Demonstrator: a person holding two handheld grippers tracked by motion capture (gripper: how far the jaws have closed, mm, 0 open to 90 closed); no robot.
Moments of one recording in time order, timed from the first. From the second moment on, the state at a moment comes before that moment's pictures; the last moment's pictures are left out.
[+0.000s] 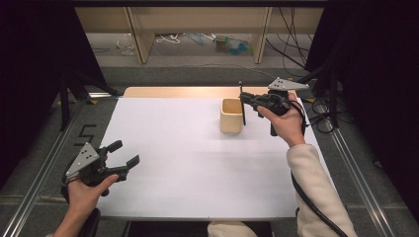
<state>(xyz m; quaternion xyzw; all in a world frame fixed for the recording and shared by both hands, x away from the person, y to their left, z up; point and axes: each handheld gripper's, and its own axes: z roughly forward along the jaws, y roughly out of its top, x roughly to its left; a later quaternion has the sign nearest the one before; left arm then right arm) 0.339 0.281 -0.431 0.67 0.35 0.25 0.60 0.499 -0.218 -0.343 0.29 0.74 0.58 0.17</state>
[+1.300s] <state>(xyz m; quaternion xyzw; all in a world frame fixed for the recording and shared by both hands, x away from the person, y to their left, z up) 0.340 0.280 -0.432 0.68 0.35 0.25 0.60 0.509 -0.207 -0.336 0.28 0.72 0.60 0.23</state>
